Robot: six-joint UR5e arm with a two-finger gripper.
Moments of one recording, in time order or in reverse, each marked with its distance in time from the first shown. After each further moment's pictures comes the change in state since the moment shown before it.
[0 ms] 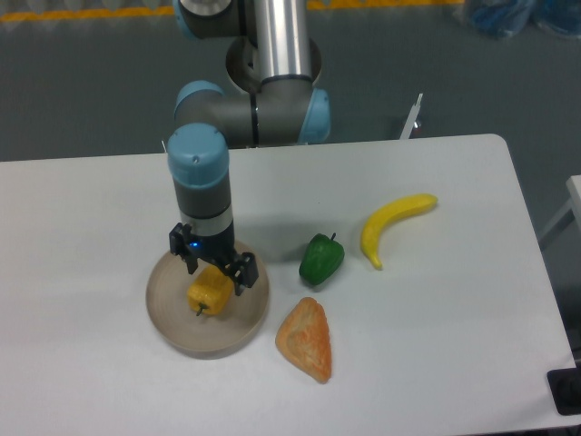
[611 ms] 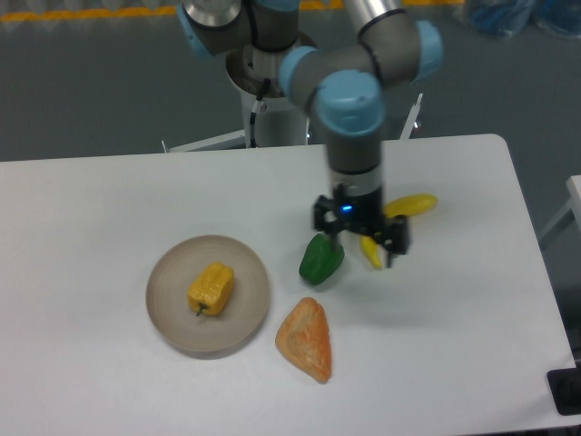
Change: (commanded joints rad) arm 0.362 0.046 0.014 -0.003 0.035 0.482
